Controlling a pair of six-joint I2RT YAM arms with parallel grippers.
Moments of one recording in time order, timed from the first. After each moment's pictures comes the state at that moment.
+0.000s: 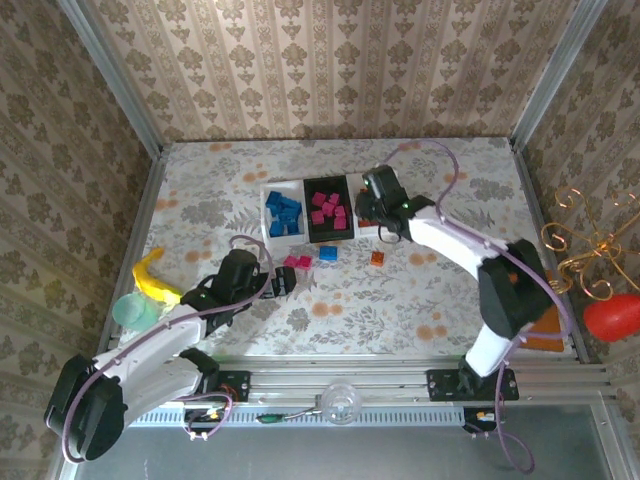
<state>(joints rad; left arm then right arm) -0.63 0.94 0.43 -0.21 0.00 -0.59 0.48 1.76 1.30 -0.34 0.21 0.55</state>
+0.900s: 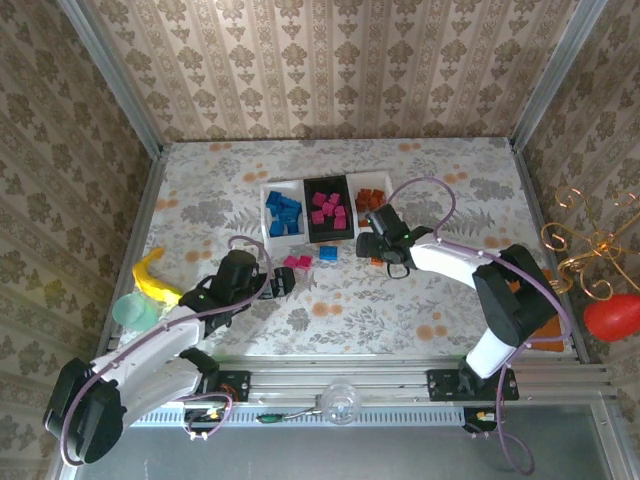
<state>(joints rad) -0.63 0.93 0.43 -0.23 -0.01 -0.59 0.54 1.66 0.94 -0.31 0.19 0.63</state>
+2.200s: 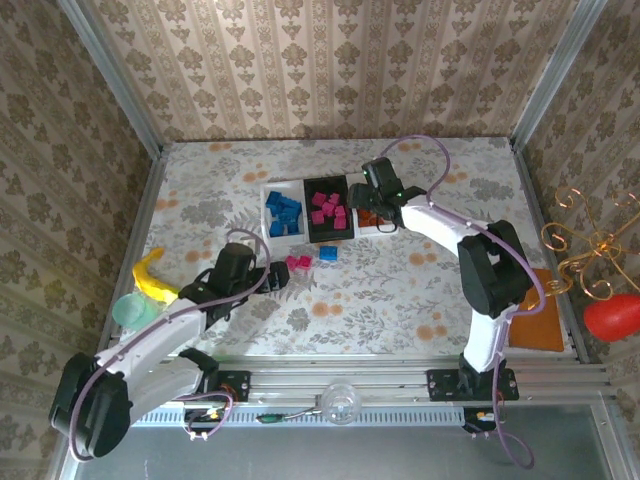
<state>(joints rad) -0.57 1.00 0.48 -0.25 0.00 -0.54 0.44 1.87 1.35 -0.28 0.17 0.52</state>
